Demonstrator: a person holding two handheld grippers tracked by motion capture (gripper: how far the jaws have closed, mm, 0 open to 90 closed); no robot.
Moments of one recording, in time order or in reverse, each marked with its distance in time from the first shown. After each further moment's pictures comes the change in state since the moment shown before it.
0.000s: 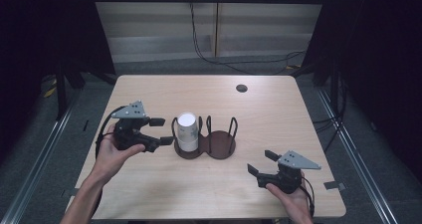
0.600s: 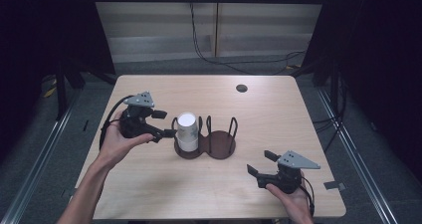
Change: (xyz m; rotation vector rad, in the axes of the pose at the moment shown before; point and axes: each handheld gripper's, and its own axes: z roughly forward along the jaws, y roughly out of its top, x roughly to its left) left arm 0.019 0.018 0.016 0.112 0.018 0.006; right arm 0.000 0.000 0.000 0.011 0.015 -0.006
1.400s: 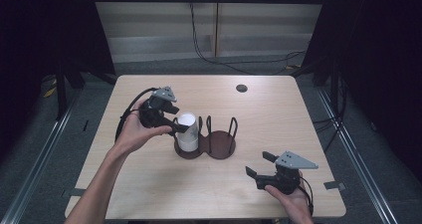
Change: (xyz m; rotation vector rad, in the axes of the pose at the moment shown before) left arm 0.003 0.032 0.039 0.152 0.025 0.071; right arm 0.003 0.000 0.002 0.021 0.022 -0.016
